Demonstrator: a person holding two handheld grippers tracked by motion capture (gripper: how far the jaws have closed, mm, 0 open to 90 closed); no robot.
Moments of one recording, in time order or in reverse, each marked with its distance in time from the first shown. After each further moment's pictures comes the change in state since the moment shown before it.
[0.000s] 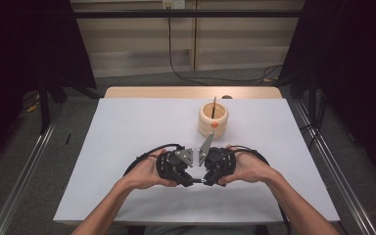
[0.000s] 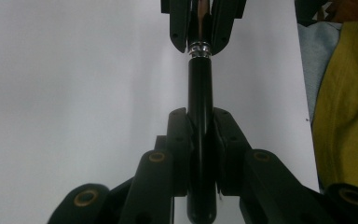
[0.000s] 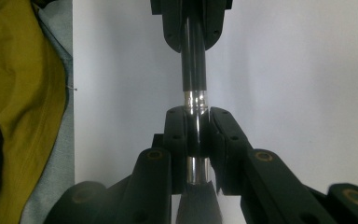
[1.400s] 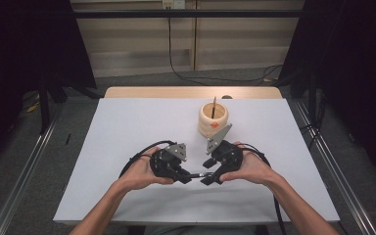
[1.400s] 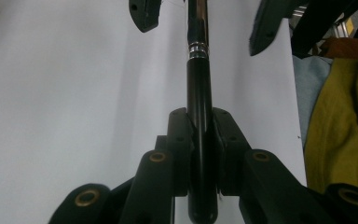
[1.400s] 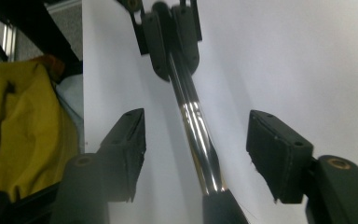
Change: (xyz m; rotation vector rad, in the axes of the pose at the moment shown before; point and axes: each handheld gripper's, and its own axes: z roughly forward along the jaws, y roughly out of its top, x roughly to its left) left arm 0.000 -0.009 -0.012 -0.110 0.025 -0.088; right arm -0.005 -0.017 -0.013 -0.286 -0.005 0.138
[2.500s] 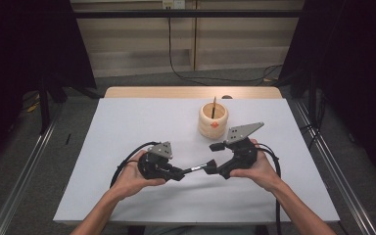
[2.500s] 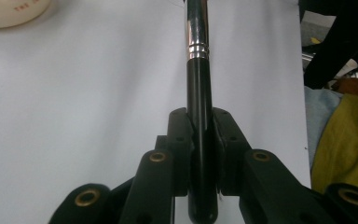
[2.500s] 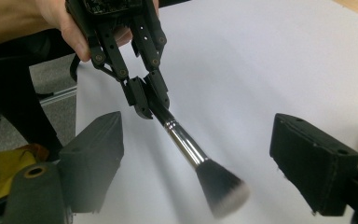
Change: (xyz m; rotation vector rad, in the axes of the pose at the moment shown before) left arm -0.004 -0.034 -0.020 -0.152 0.085 -0.119; right arm 0.004 -0.021 -0.031 -0.392 -0.115 0.064
